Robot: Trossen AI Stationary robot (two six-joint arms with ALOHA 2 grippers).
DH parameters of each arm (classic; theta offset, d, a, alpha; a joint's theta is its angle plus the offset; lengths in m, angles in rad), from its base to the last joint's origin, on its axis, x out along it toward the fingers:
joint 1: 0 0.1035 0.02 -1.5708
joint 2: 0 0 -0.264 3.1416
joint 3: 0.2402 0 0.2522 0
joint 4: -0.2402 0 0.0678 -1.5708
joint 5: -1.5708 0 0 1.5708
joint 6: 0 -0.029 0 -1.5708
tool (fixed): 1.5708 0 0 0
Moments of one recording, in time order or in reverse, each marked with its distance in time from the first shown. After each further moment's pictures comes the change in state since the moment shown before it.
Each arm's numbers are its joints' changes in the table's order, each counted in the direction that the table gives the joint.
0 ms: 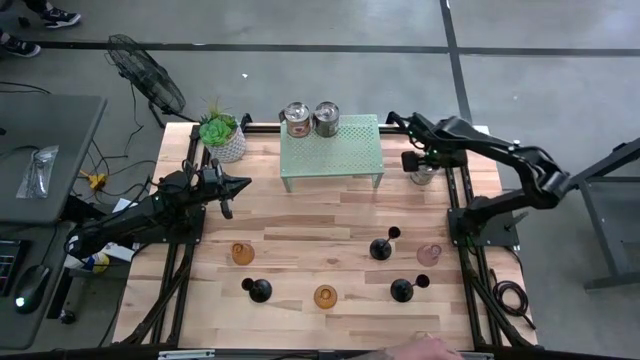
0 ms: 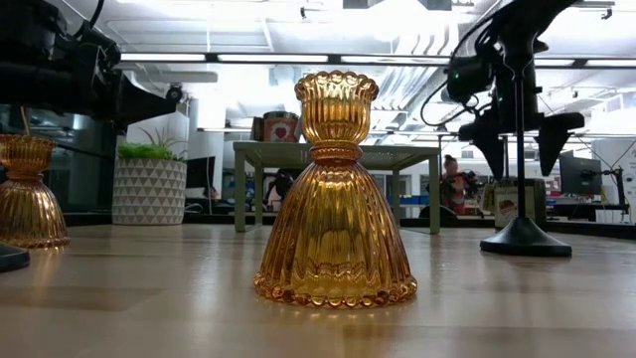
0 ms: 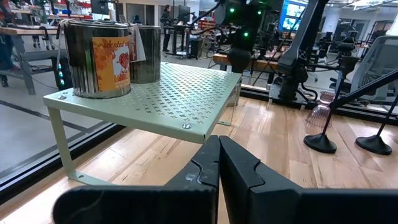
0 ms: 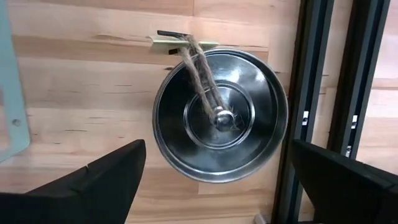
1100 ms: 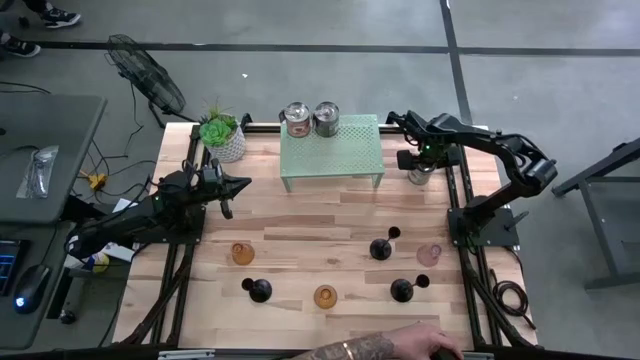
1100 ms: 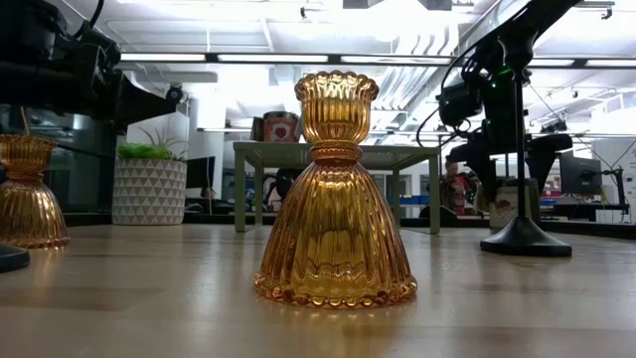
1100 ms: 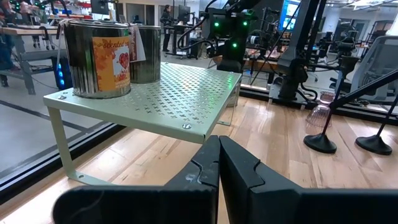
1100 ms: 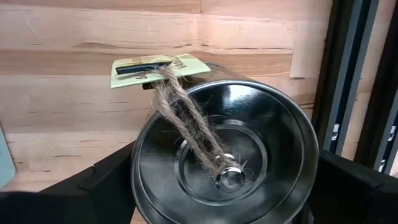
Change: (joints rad) left arm 0.000 0.000 0.000 0.000 0.000 0.000; right arm -0.063 0.151 0.001 0.093 0.056 0.024
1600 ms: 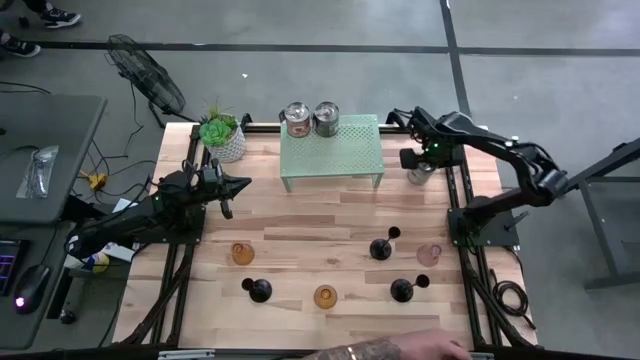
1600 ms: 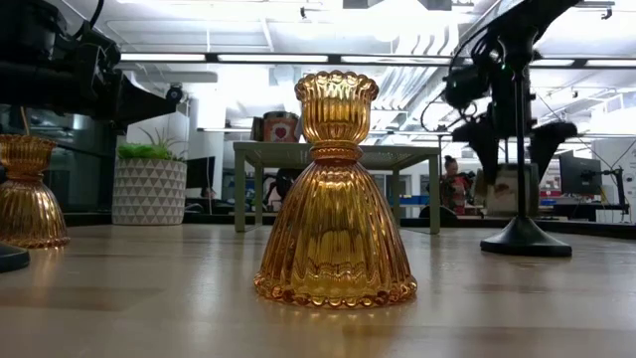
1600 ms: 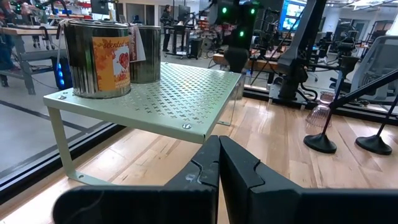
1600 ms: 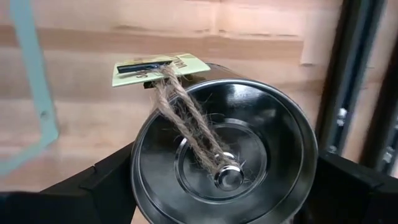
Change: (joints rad) left arm 0.000 0.000 0.000 0.000 0.000 0.000; right arm 0.001 -0.123 0.028 -0.075 0.081 0.035
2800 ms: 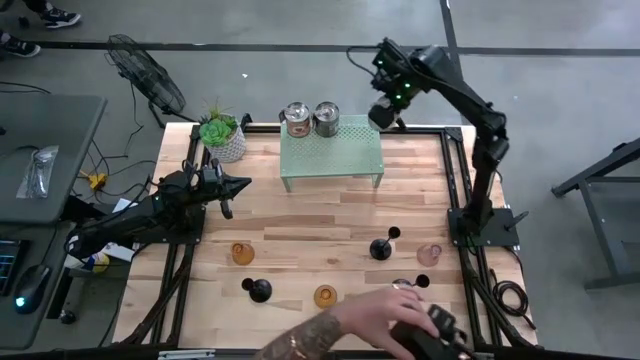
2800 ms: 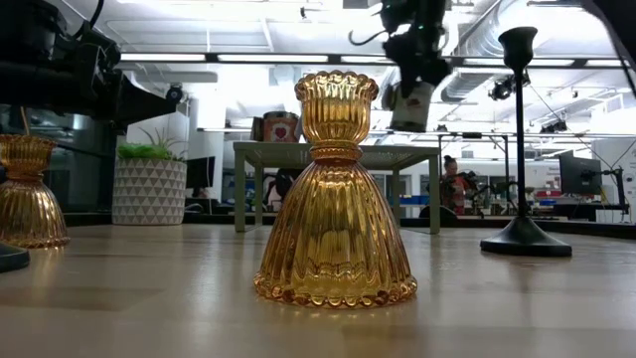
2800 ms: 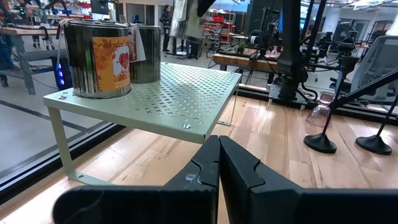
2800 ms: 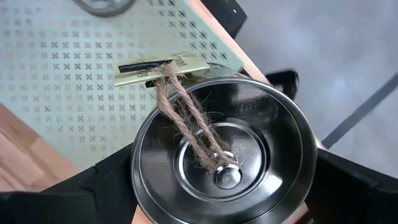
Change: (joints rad) left arm 0.000 0.000 0.000 0.000 0.000 0.000; right arm 0.120 0.518 1.220 -0.451 -0.005 0.702
